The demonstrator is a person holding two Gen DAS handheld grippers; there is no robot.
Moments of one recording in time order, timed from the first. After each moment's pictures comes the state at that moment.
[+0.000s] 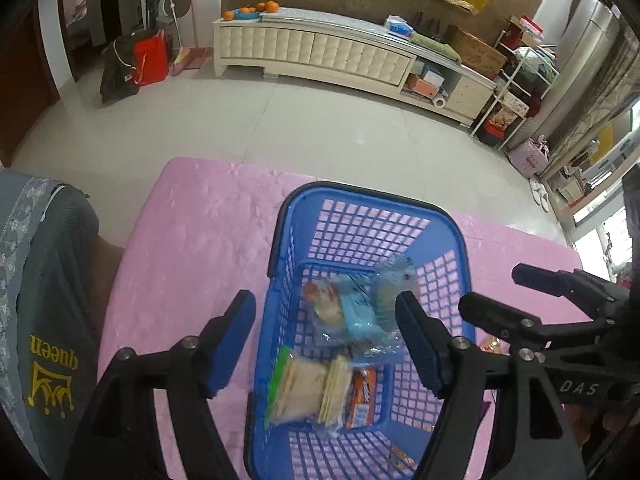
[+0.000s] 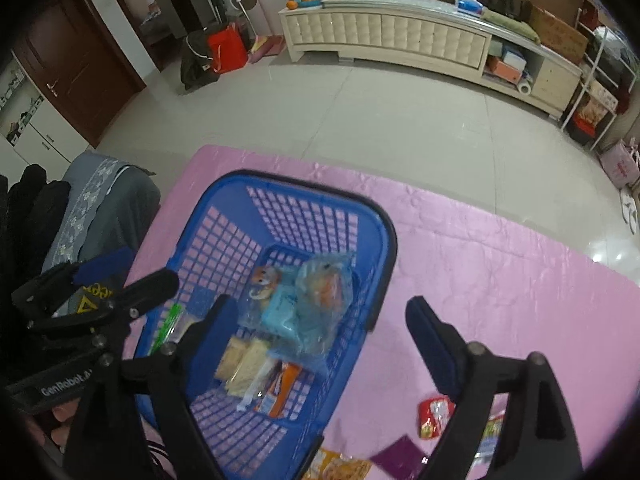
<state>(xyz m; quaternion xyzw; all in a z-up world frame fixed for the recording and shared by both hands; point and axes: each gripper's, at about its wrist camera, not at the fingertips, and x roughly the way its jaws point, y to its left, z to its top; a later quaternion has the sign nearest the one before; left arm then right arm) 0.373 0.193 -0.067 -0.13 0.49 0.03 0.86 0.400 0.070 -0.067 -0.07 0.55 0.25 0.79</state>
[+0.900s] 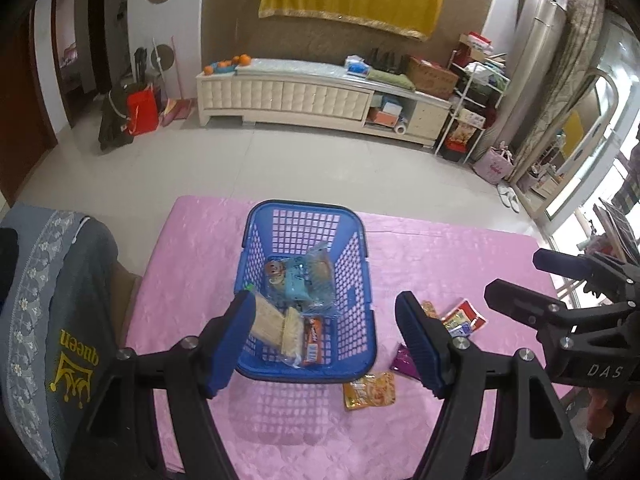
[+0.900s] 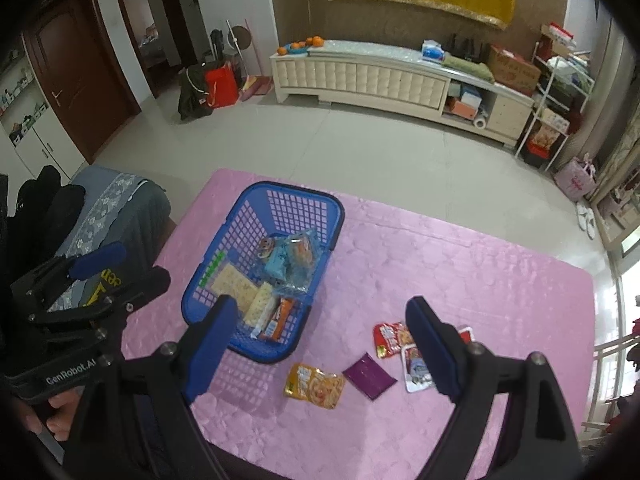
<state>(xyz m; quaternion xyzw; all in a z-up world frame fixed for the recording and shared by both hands) 0.249 0.126 0.045 -0.09 0.42 0.01 0.90 0.275 0.003 0.061 -0.09 0.48 0.22 0.85</state>
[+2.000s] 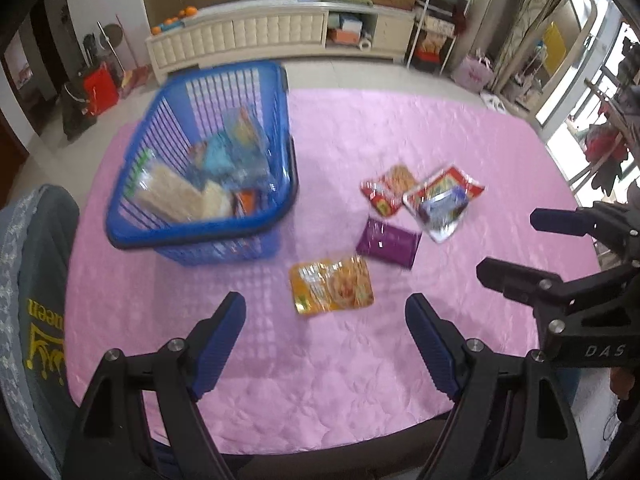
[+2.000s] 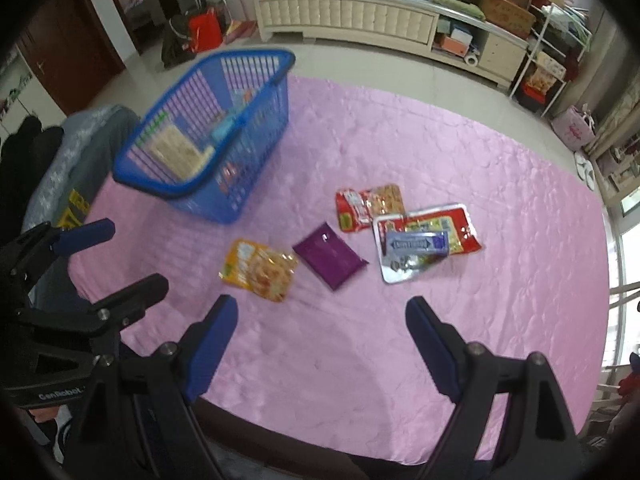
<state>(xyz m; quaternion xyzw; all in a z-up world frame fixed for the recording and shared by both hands) 0.205 0.020 -0.111 -0.02 0.53 -0.05 0.85 0.220 -0.082 -0.090 -0.10 0.56 0.20 0.80</state>
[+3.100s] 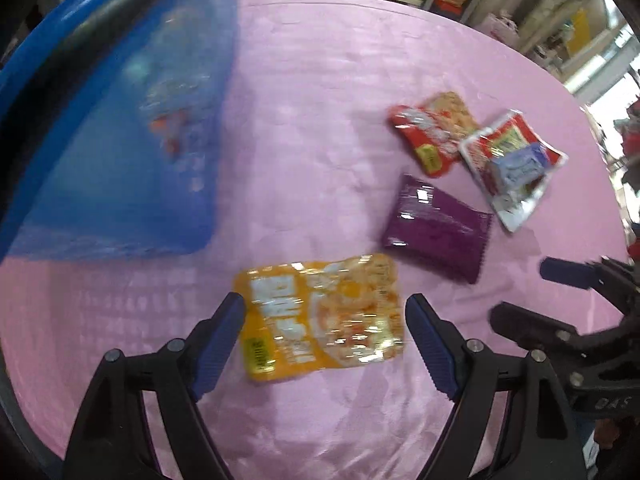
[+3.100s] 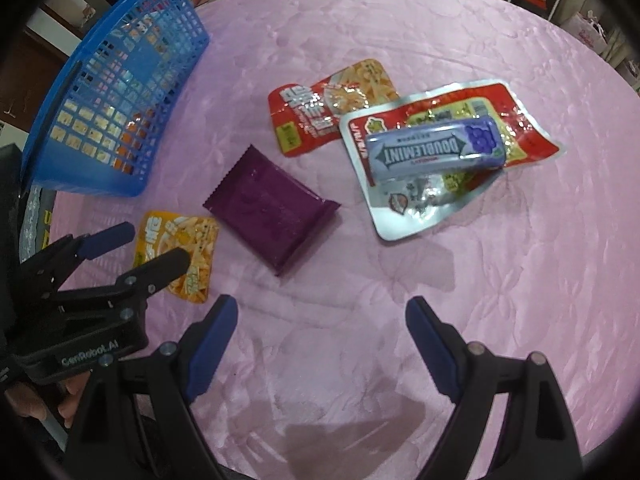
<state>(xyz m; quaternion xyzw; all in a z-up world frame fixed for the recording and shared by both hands) 0.279 0.004 -0.243 -0.04 0.61 -0.06 0.79 0.268 -0.117 -0.223 -0.01 0.65 0.18 0.74</state>
